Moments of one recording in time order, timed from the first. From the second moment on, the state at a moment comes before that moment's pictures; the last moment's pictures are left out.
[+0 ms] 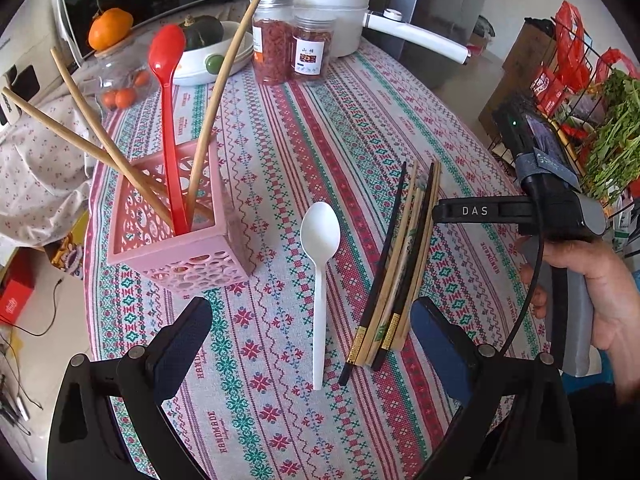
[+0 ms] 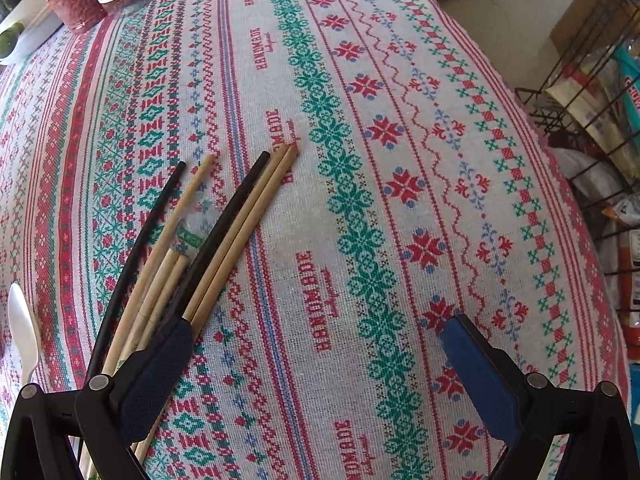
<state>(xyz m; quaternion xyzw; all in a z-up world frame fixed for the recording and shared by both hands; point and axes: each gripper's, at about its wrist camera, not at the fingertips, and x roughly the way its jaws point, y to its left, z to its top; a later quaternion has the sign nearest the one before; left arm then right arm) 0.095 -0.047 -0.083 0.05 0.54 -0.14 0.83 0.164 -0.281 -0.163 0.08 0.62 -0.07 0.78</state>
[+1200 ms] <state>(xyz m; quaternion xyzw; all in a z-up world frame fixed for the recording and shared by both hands) 0.174 -0.157 -0.115 0.09 0.59 -0.16 0.79 0.144 -0.325 -0.118 0.17 0.59 0.01 0.79</state>
